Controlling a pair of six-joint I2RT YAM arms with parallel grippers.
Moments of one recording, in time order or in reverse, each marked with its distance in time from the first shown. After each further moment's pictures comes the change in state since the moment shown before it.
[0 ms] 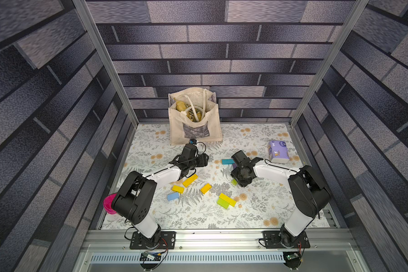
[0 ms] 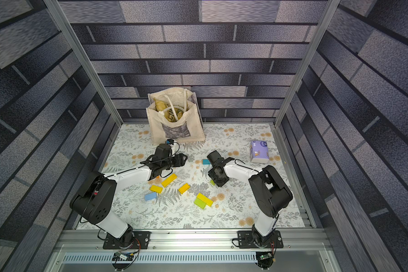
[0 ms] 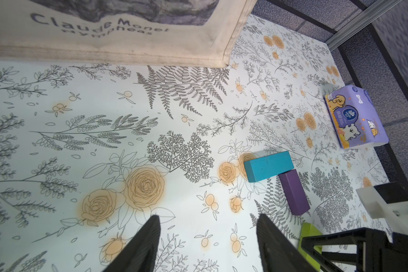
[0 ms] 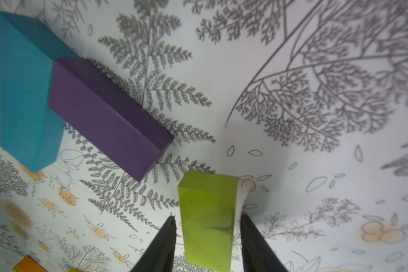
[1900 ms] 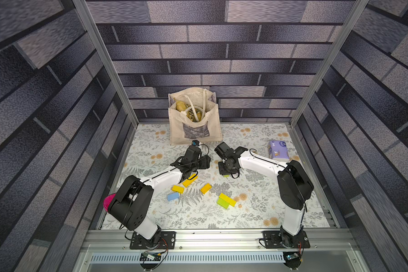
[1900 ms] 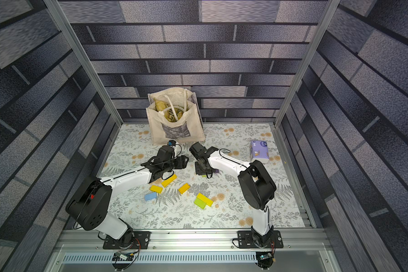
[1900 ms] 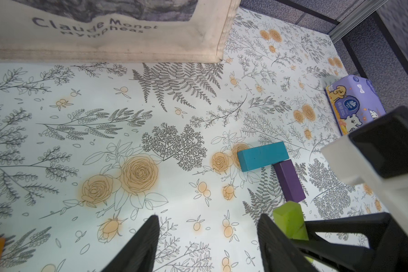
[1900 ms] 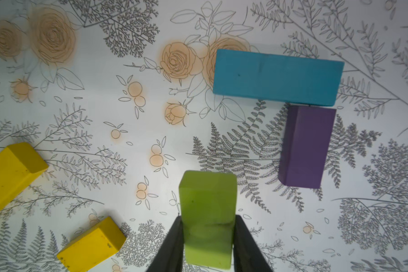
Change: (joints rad) left arm -0.070 -0.054 -0.001 -0.071 -0.091 0.001; right arm 0.142 0.185 0.410 -0.245 0.116 -0.850
